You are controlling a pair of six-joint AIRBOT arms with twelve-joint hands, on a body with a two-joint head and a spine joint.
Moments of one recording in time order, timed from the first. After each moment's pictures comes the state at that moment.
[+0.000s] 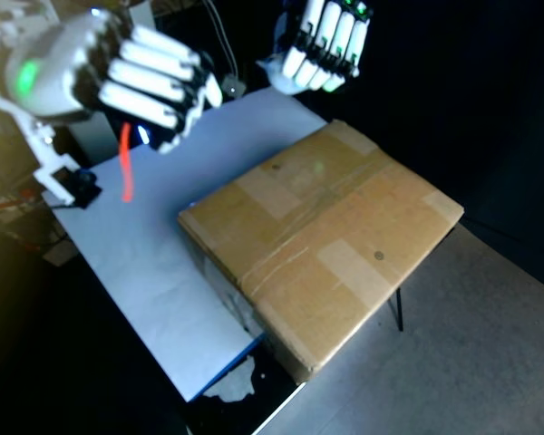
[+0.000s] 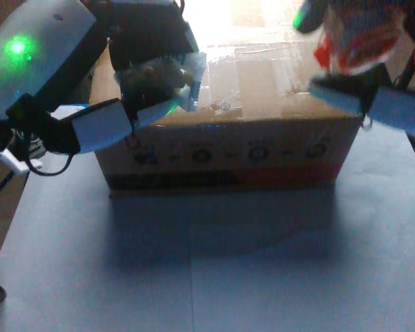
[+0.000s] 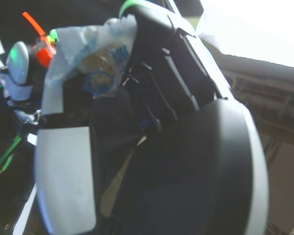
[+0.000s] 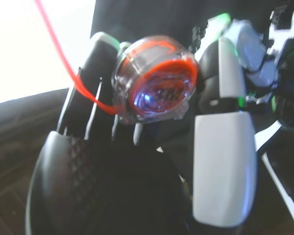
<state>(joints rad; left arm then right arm) 0.76 -0.88 0.82 2.98 1.12 -2.03 -0.75 -0.86 0.78 -2.98 -1.24 2.11</state>
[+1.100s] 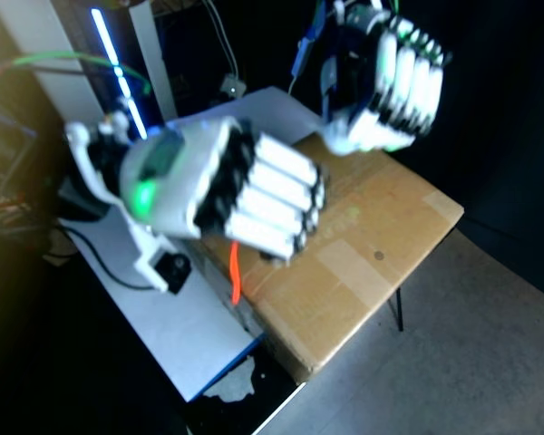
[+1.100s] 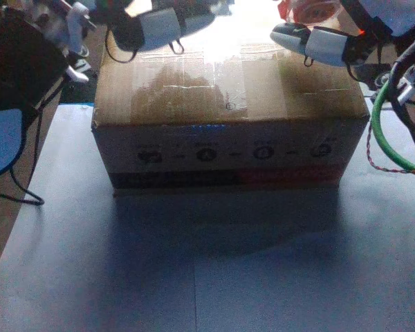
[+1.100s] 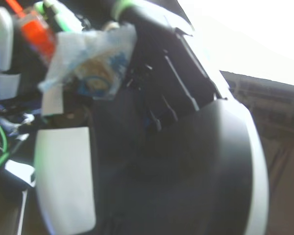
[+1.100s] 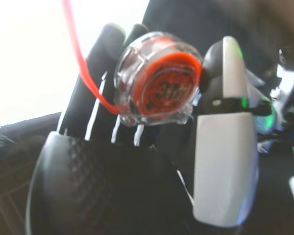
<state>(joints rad) 0.49 -1.18 1.24 2.99 0.77 -2.04 -0.63 -1.22 1.27 -2.82 -1.08 2.11</state>
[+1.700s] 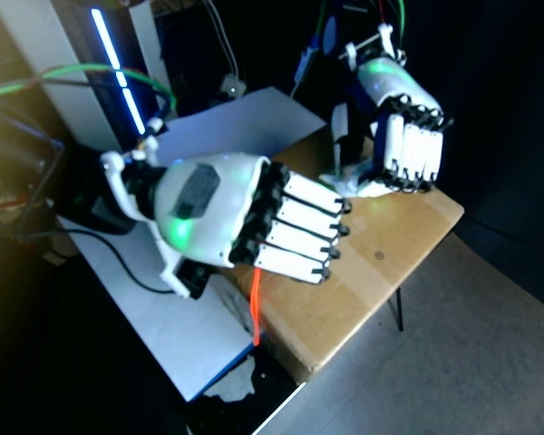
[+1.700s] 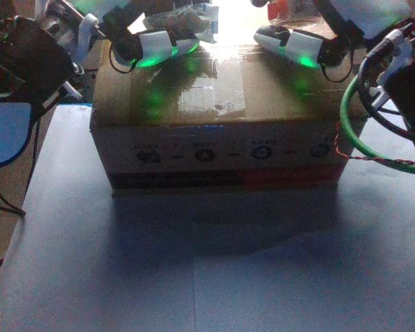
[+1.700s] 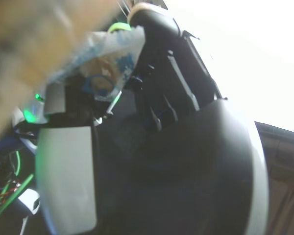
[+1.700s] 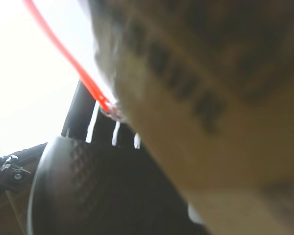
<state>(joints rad) 0.51 -1.23 1.34 2.94 0.66 -2.04 -0.62 -1.31 1.35 -2.79 -1.05 2.18</state>
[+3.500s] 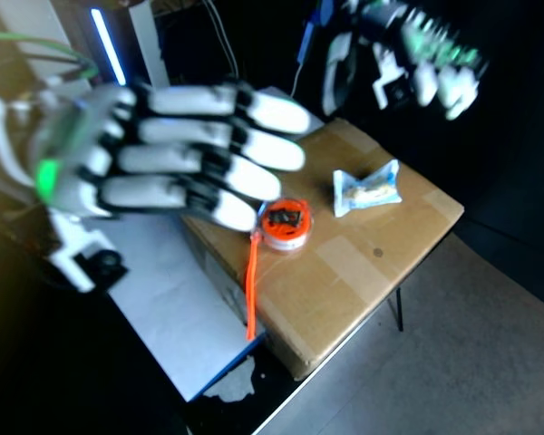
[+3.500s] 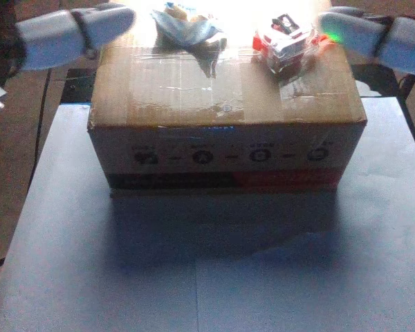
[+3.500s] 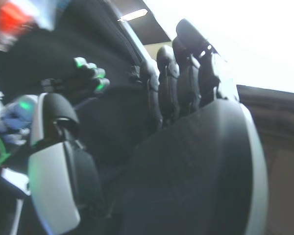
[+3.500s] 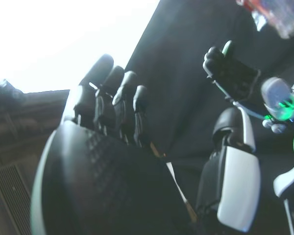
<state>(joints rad) 0.72 -0.91 1.09 2.88 1.10 -2.24 -0.79 -0.92 1.01 -2.87 -1.34 2.28</state>
